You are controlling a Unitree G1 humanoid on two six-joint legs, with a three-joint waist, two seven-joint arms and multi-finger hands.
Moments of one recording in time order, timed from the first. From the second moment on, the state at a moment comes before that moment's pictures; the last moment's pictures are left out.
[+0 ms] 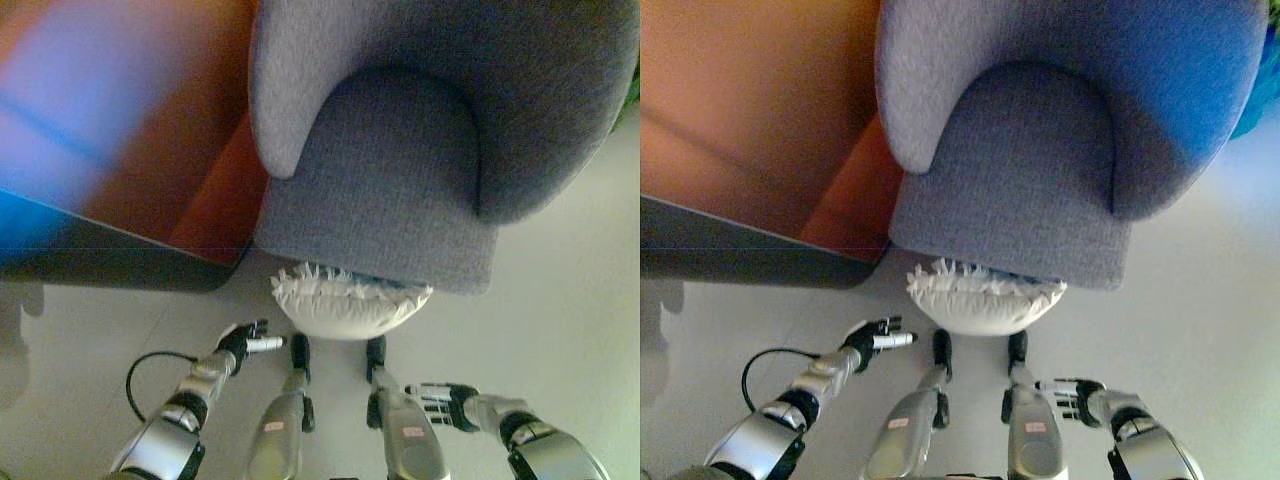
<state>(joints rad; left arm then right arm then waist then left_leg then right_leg) -0.52 0.34 -0.36 1.21 -0.37 -0.07 -0.11 -0.45 -0.37 0.26 1.29 0.35 0.31 0.22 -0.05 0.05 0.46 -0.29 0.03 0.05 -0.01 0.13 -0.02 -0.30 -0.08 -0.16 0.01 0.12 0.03</state>
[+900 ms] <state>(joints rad) -0.80 0.40 -0.39 1.16 -0.61 -0.07 0.00 -0.67 -0.40 0.28 1.29 0.48 0.37 0.22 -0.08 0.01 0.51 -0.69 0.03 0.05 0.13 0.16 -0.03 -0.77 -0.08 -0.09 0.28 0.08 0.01</state>
